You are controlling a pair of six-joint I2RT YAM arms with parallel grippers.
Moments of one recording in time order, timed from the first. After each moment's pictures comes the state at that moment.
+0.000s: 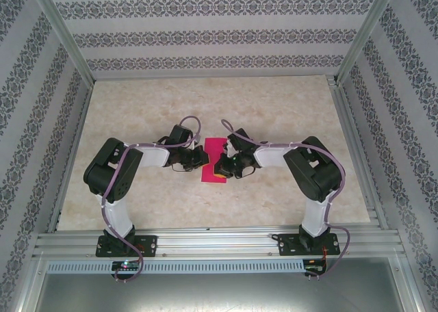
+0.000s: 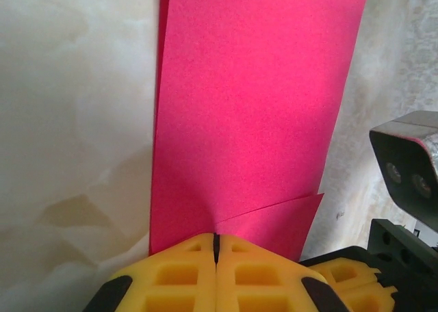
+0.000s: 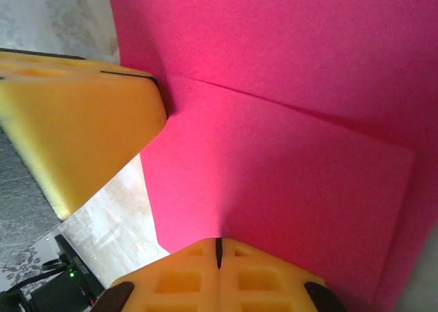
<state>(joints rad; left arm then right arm) -0.43 1.85 0.89 0.01 0.54 -0.77 0.61 1.88 0.94 -0.13 -0.62 0.86</state>
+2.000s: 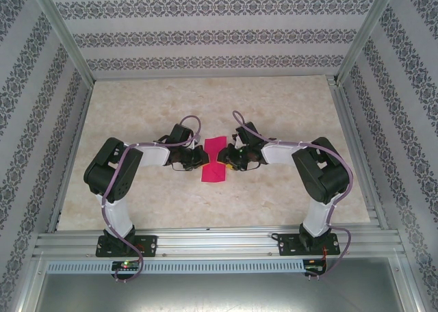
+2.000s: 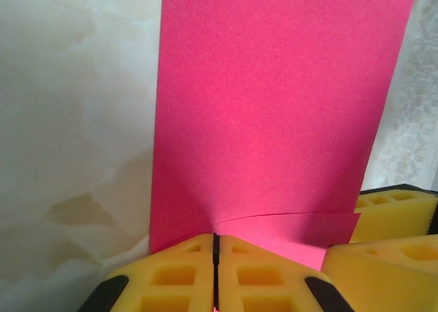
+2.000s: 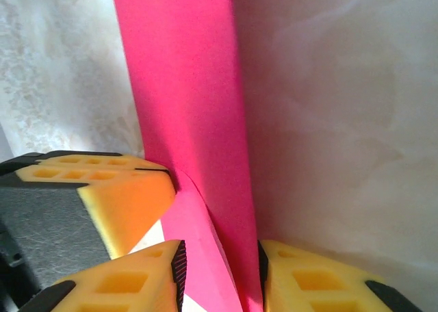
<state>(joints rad) -0.43 1.85 0.91 -0.03 0.54 -0.77 0.53 1.83 0.94 -0.09 -0.55 0.92</state>
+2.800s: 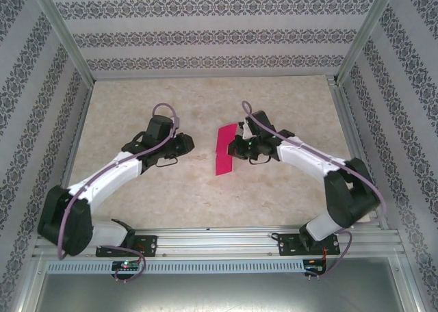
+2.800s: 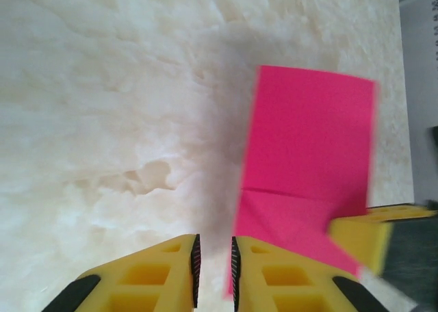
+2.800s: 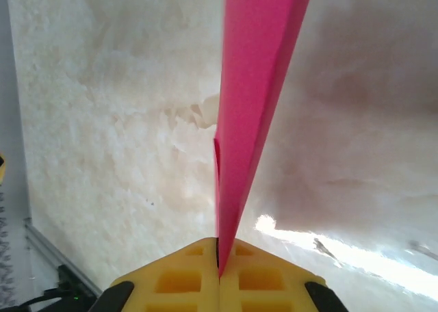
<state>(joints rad) -0.43 1.29 0.87 -0.33 0.20 -0.74 0.51 1.52 1.04 -0.46 -0.40 0.68</state>
